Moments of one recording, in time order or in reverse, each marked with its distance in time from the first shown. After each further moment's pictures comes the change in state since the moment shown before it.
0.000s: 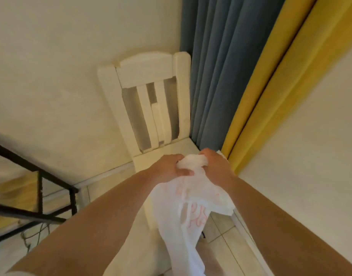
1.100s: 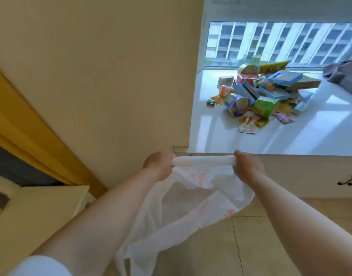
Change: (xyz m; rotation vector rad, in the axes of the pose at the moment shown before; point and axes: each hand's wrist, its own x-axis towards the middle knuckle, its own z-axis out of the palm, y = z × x) left_hand -0.266 0.312 0.400 0.868 -0.289 0.899; right_hand -0.681 0.252 -0.035 -0.046 0.442 1.224
